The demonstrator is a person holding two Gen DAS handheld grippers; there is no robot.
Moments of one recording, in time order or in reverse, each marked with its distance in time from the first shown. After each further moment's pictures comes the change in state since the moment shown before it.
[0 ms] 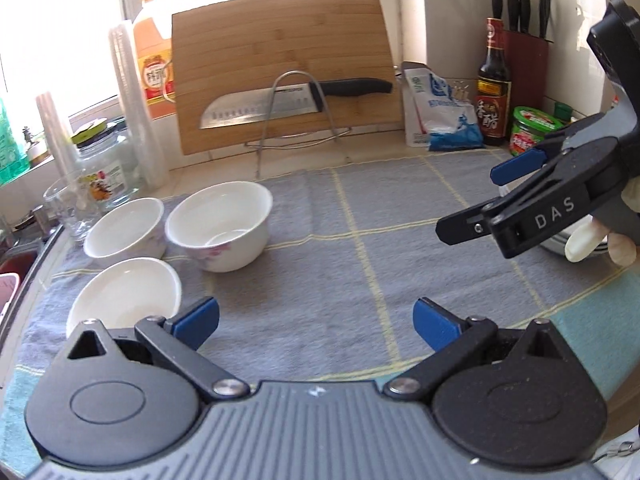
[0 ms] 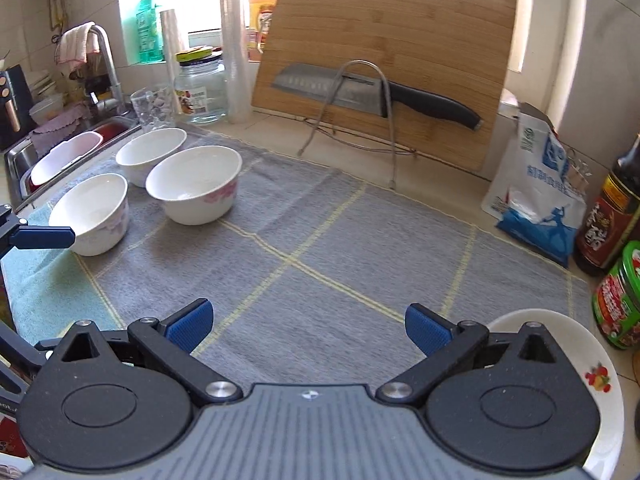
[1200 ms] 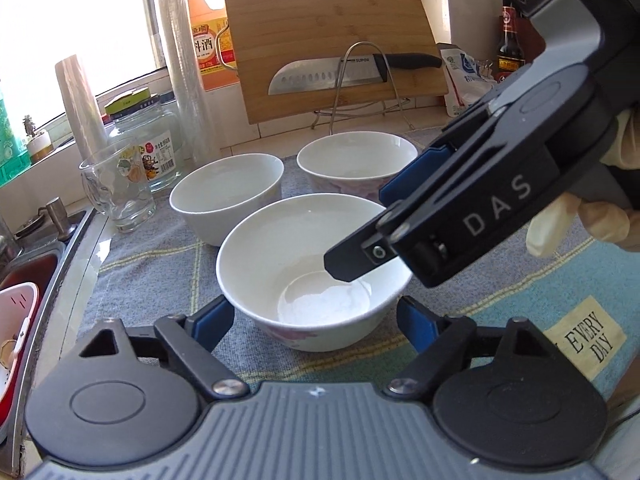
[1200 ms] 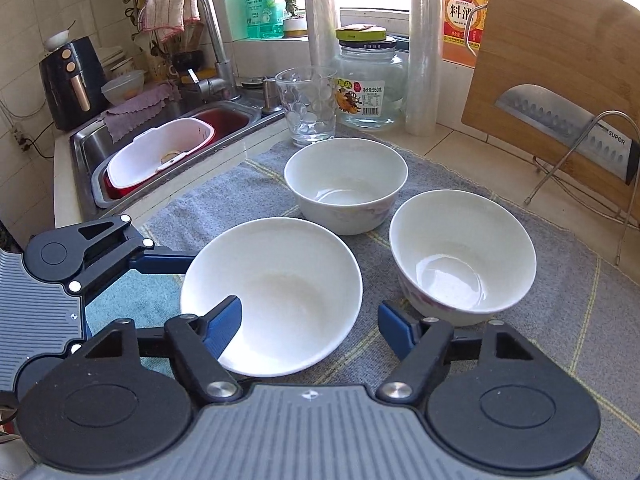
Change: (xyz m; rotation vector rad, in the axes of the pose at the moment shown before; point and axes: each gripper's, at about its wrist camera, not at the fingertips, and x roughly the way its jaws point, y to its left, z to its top) left arm 0.031 0.151 -0.051 0.107 -0.039 -0.106; right arm 0.098 0.176 0.074 -0.073 0.047 0.230
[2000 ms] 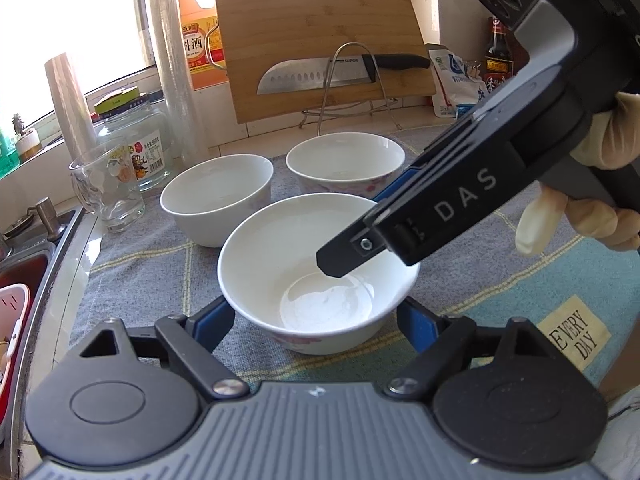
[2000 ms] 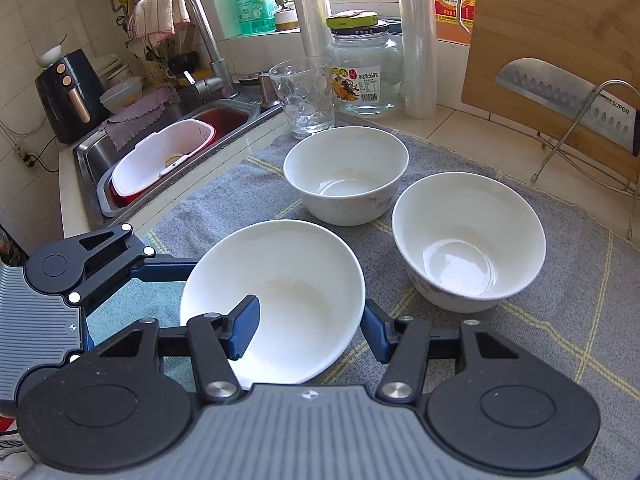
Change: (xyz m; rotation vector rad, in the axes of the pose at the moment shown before) left arm -0.006 0.002 0.003 0.000 0.013 -0.051; right arm -0.001 -0.009 0.002 0.077 0.031 0.050
